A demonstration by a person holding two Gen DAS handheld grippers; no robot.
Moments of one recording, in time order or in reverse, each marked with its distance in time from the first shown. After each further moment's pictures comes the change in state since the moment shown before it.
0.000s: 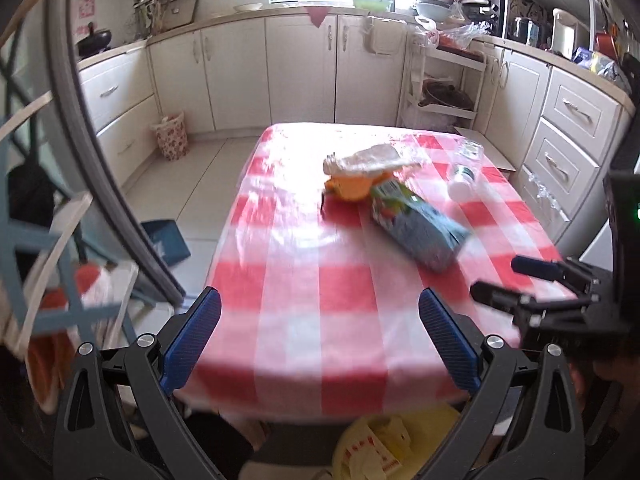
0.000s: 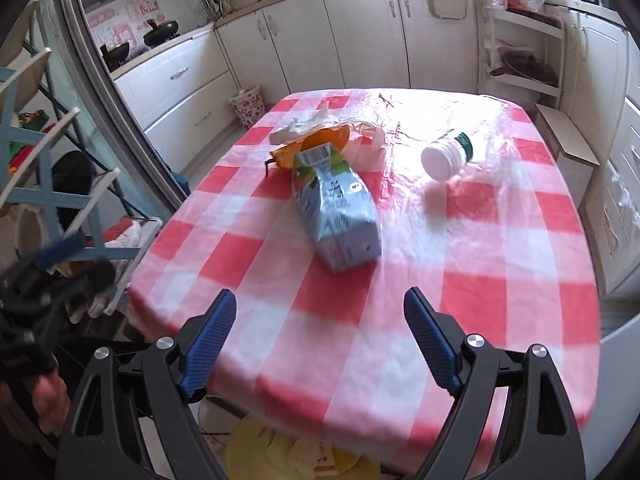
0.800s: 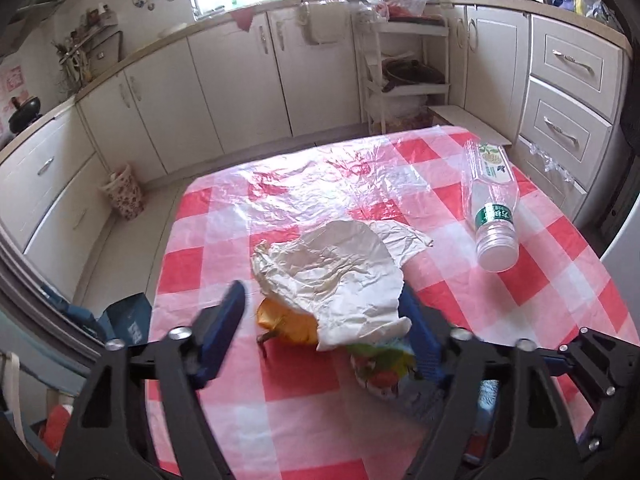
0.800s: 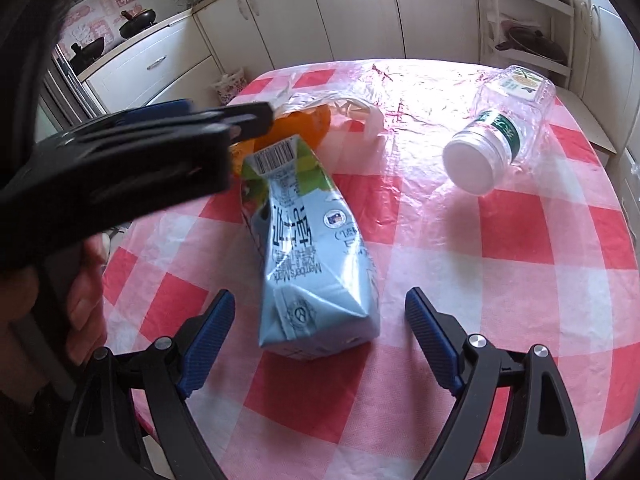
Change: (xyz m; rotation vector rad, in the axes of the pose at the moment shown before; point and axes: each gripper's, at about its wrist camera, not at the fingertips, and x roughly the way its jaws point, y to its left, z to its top) left arm 0.159 -0.068 0.106 0.235 0.008 -0.055; right arm 0.073 -0.022 0.033 0.043 0.074 -0.006
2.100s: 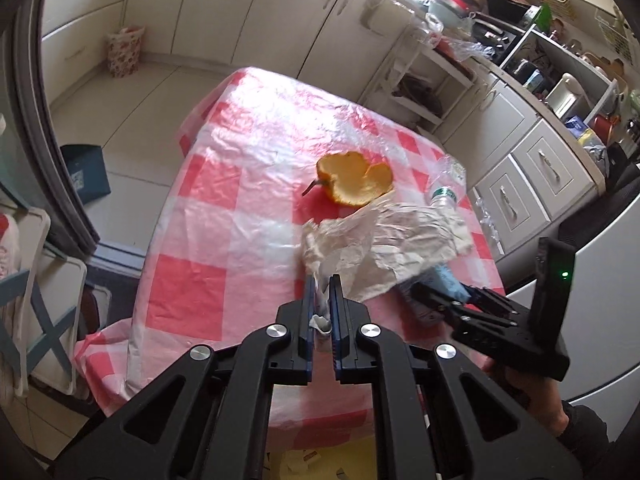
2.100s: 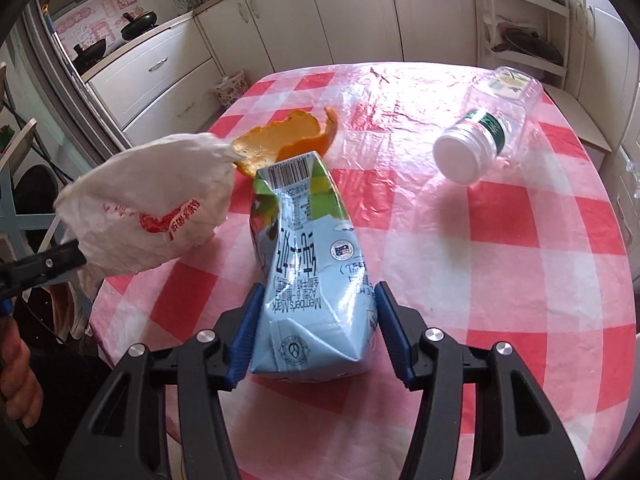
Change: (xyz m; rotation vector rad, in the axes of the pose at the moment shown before) left arm -0.086 0.102 -0.119 -0.490 0.126 -0.314; right arm -0.011 -0.004 -0.004 0.009 0.001 0.000
